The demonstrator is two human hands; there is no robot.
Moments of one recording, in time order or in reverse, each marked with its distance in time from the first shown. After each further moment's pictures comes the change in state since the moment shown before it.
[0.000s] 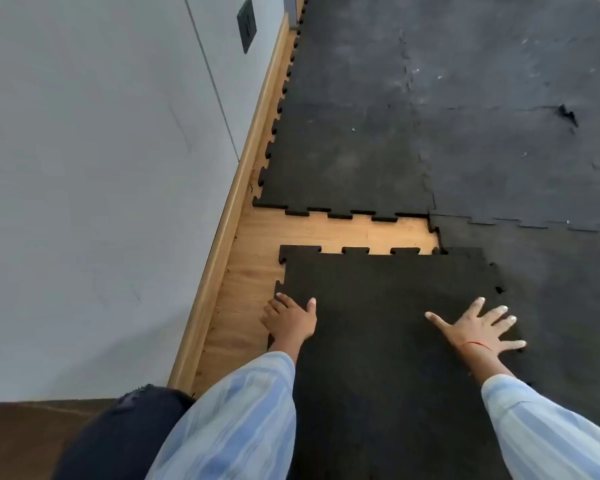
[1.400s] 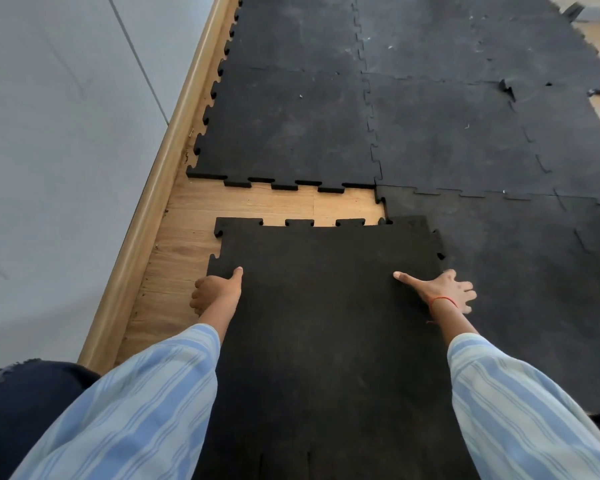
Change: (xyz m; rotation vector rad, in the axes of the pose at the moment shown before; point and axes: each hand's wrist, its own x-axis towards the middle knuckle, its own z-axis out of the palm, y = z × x) left_hand 0.052 0.002 0.027 -0.479 0.273 -0.385; right_hand 0.054 0.032 -0.014 0.311 0.049 0.157
